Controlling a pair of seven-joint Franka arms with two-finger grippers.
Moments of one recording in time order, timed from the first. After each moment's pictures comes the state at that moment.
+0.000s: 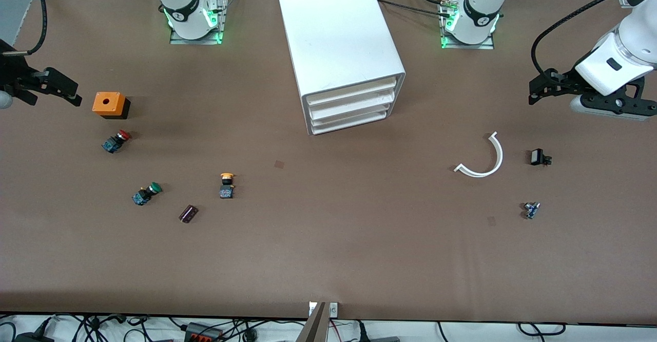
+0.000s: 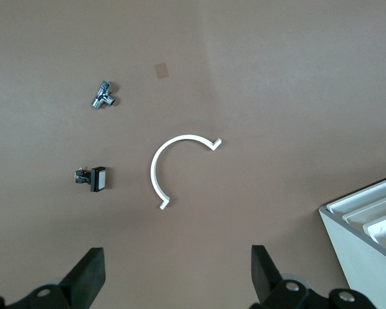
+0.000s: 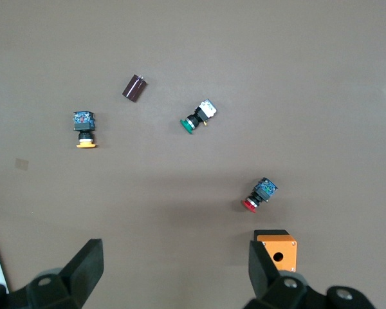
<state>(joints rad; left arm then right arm) -0.01 -0.06 -0.05 -1.76 -0.02 1.67 0.06 0.03 -0.05 -0.08 -1.72 -0.01 1.71 -0.04</state>
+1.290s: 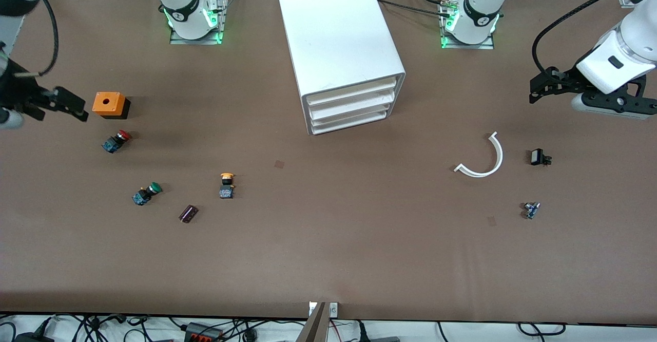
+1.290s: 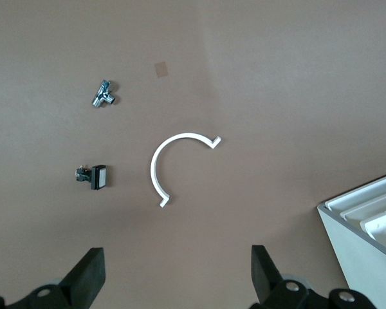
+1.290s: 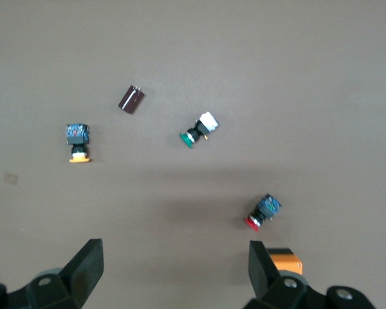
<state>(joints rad) -0.01 -0.05 -0.05 -1.73 -0.02 1.63 0.06 0.04 0.06 -0.08 -1.69 -0.01 1.80 -0.04</state>
